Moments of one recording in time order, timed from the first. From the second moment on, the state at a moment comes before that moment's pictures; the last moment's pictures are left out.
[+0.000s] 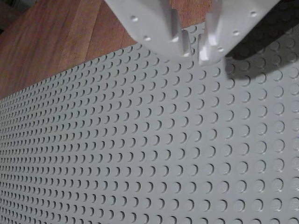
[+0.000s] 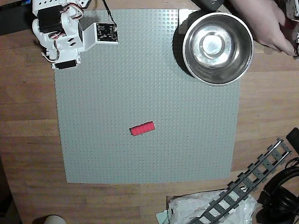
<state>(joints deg) -7.4 196.7 175.0 73.0 5.3</state>
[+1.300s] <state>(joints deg) -12.6 196.7 175.3 67.9 5.2</state>
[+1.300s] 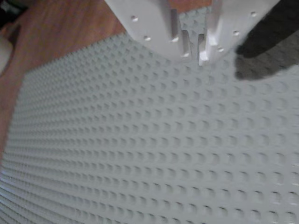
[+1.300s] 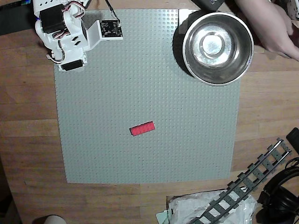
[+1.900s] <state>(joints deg) -14.9 193.2 153.0 54.7 5.1</state>
